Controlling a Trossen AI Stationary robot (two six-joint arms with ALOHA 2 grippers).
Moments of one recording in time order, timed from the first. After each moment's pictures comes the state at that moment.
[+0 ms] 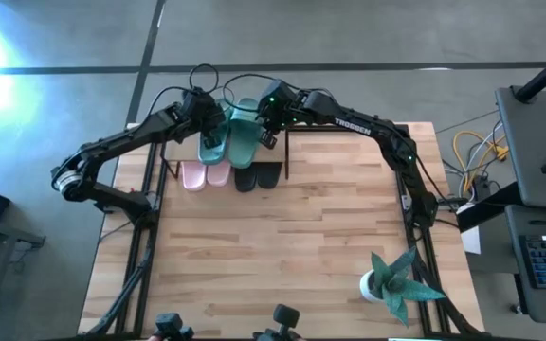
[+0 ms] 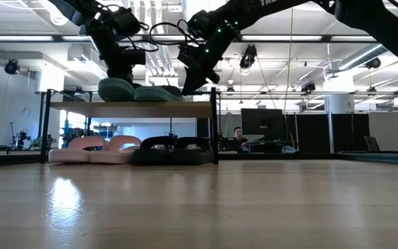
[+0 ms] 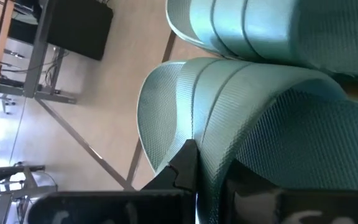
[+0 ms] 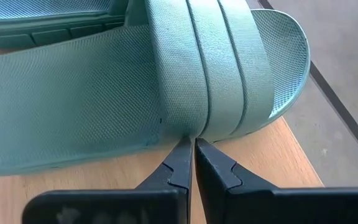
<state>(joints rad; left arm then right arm) 0.73 1.31 1.07 -0.49 -0.39 0.66 -0.45 2.16 2.13 -0.79 0.00 -0.11</state>
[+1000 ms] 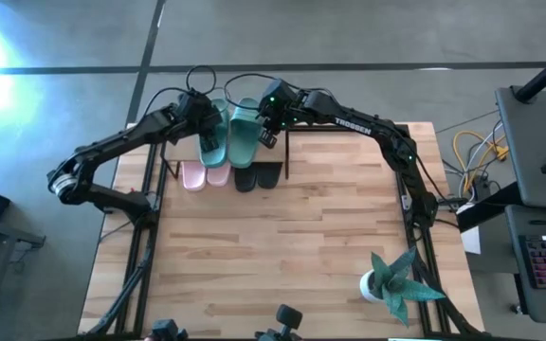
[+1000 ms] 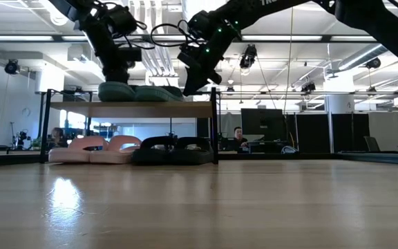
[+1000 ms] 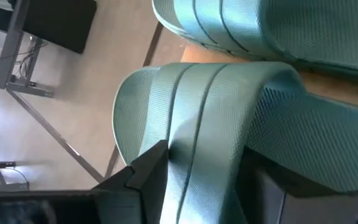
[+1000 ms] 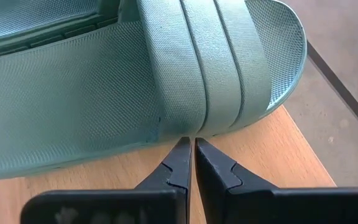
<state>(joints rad) 0.72 1.27 1.07 -0.57 -0.33 0.58 -0.46 2.16 2.13 -0.81 0.00 -0.05</state>
